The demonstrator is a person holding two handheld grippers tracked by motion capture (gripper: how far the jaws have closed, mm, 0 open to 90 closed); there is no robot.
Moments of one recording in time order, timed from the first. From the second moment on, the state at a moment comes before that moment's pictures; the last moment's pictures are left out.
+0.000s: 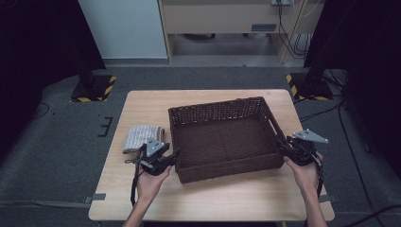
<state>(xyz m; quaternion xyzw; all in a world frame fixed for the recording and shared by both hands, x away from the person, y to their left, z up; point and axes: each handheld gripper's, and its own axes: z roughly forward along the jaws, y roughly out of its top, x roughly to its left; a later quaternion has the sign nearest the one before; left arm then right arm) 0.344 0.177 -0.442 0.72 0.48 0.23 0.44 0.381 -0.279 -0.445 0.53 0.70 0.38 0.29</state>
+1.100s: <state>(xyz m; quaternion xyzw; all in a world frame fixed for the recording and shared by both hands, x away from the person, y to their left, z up) 0.362 0.194 -0.446 0.72 0.50 0.21 0.43 0.364 -0.264 -0.445 0.51 0.72 0.37 0.27</state>
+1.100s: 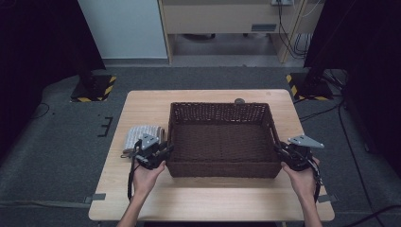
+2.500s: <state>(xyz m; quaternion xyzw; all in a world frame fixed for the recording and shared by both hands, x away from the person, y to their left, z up) 0.361 0.284 -0.443 0.67 0.53 0.29 0.44 0.392 -0.250 -0.461 0.53 0.73 0.34 0.26</state>
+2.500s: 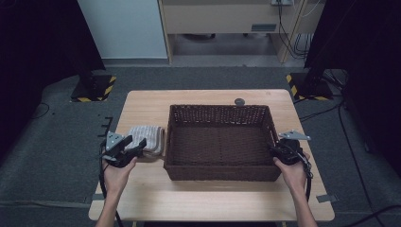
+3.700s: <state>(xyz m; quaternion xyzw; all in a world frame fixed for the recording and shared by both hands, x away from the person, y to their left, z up) 0.393 0.281 -0.519 0.71 0.58 0.24 0.33 0.381 -0.256 -0.461 0.52 0.74 0.33 0.27</state>
